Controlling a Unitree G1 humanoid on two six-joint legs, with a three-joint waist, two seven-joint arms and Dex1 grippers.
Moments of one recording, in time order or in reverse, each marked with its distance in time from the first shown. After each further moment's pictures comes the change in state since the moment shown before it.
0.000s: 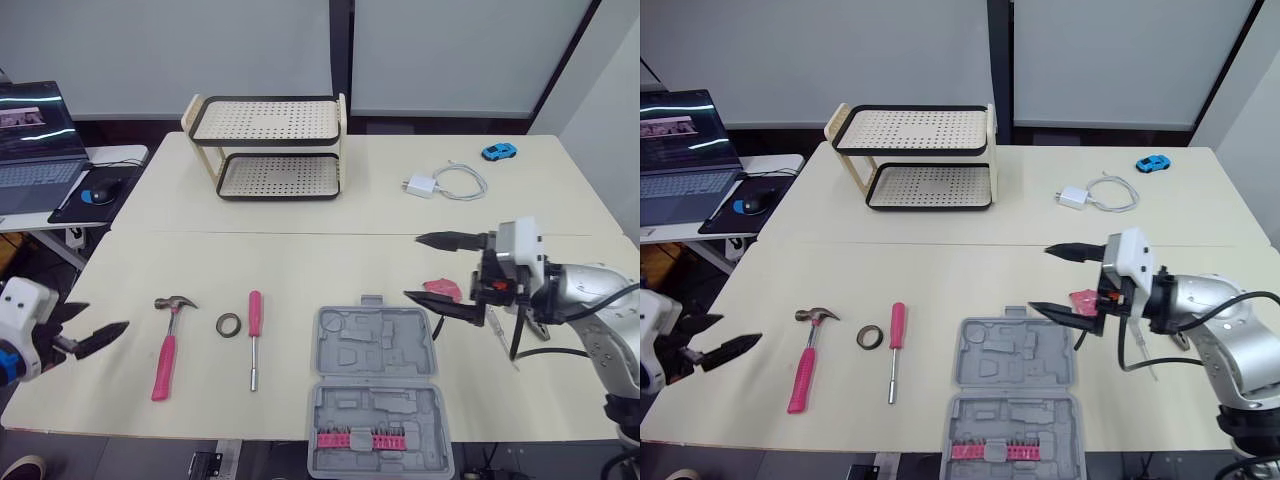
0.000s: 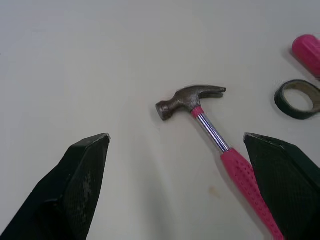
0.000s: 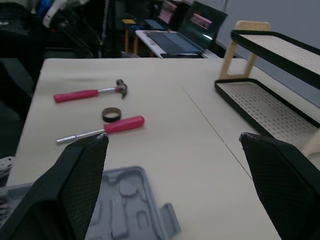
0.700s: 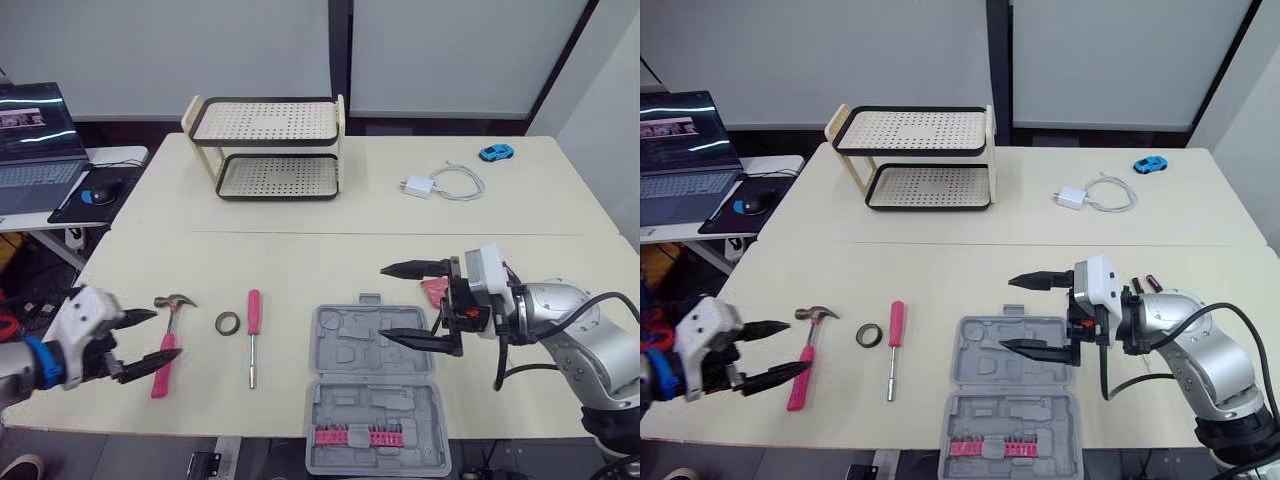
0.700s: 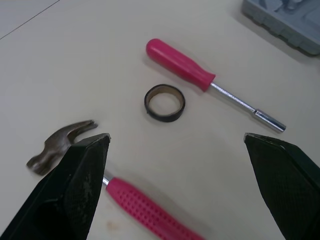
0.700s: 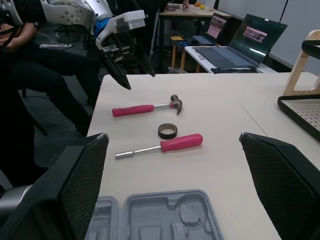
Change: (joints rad) left arm 0.037 0.010 -0.135 -0.331 0.003 -0.013 -0.117; right arm 0.025 0.044 0.101 -0.028 0.017 -0.009 0.016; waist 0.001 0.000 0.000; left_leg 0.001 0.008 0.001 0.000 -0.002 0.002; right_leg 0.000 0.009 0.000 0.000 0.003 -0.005
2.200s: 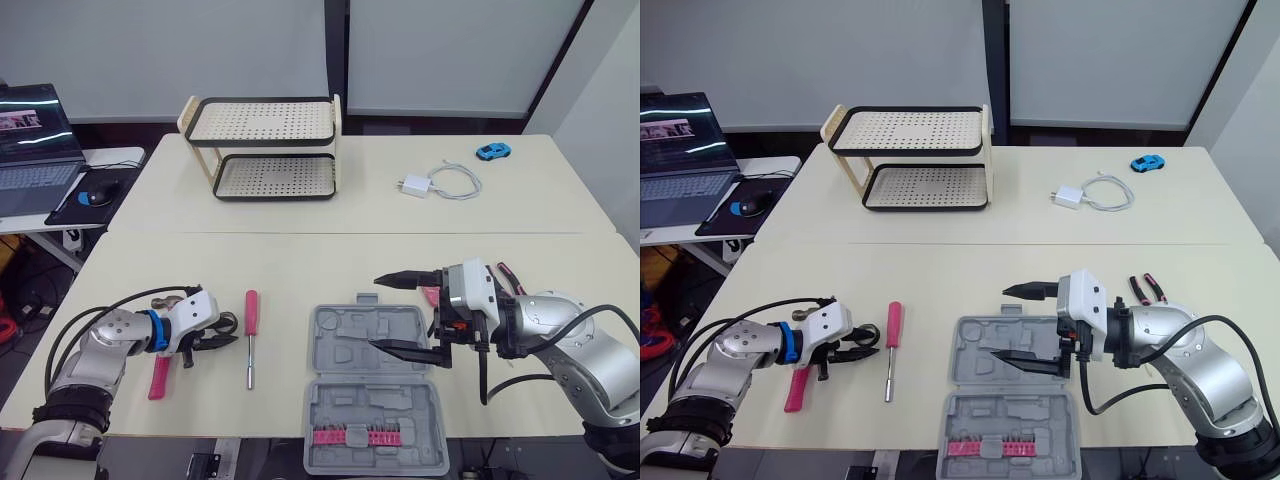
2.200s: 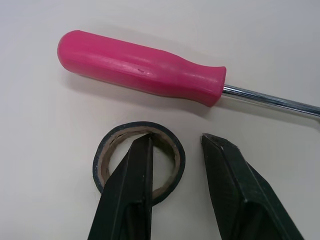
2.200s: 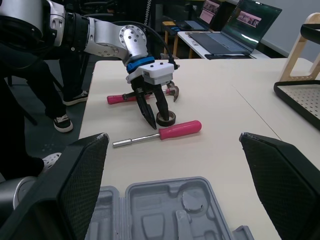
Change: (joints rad) left arm -0.530 -0.178 -0.499 0.683 0.351 -0.498 -0.032; right arm 0.048 -0.016 0.045 -0.093 -0.051 0.034 -0.088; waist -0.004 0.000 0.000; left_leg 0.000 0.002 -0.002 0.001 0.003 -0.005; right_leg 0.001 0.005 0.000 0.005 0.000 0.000
